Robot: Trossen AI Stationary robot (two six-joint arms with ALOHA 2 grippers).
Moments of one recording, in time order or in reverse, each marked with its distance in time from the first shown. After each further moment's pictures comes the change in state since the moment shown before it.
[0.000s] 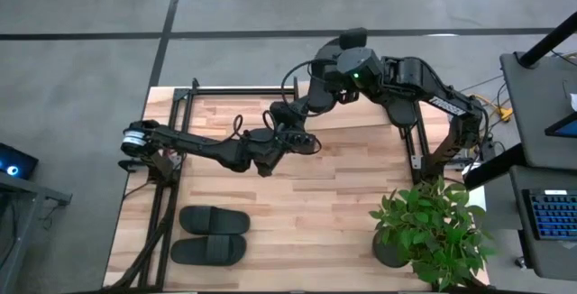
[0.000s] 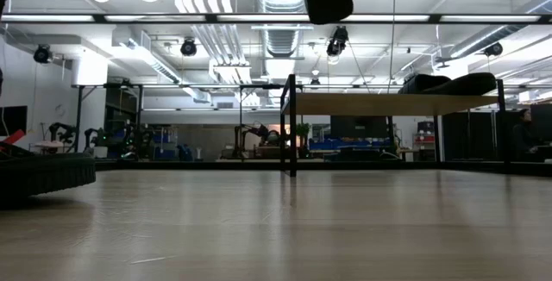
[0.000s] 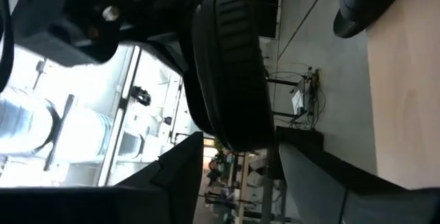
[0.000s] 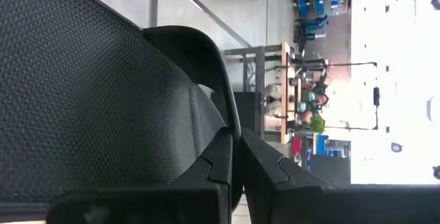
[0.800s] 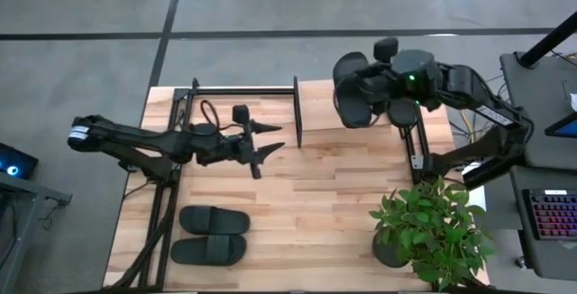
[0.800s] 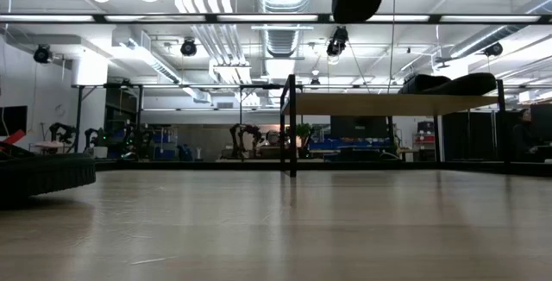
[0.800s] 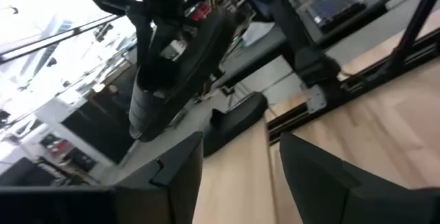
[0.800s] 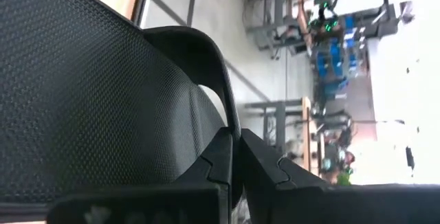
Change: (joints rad) left arm -0.004 -0.551 -0.467 -0.304 0.715 -0.865; right arm -0.063 -0.412 -0.444 0.162 -0.323 -0.137
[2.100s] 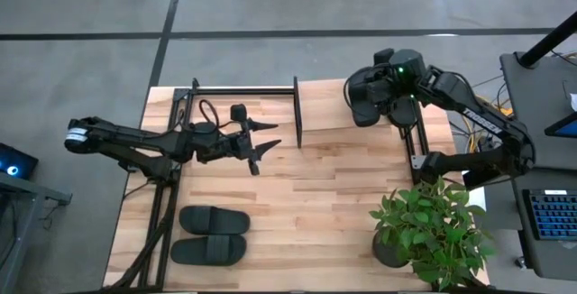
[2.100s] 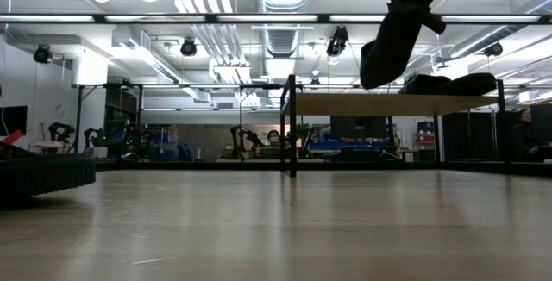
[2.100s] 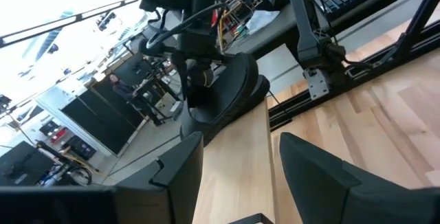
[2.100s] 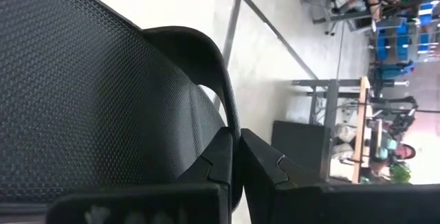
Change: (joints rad) left arm 0.060 -0.033 -0.122 0.080 0.033 -0.031; right arm -0.393 -0.138 -0.469 0.179 -0.323 -0.178
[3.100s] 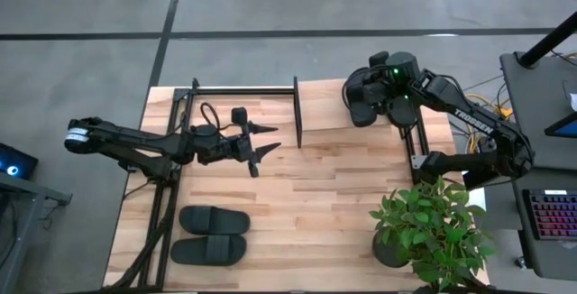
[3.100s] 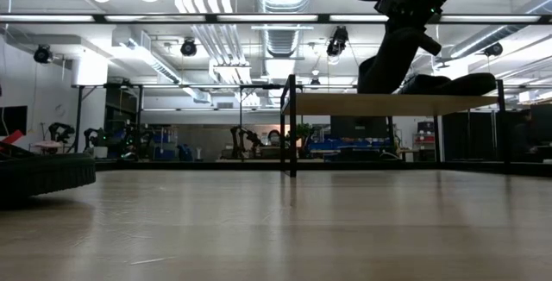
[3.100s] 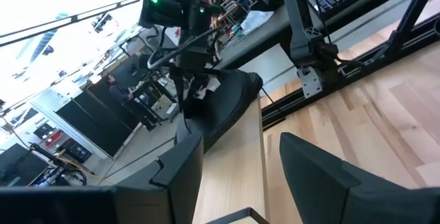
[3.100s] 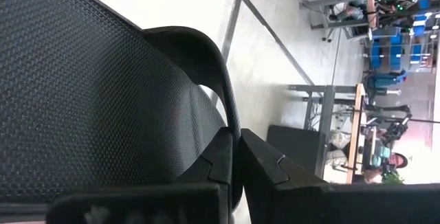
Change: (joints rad) left arm 0.002 0.000 -0.060 0.059 0.019 -0.003; right arm -0.070 0.005 -0.136 0.165 -0.050 -0.088
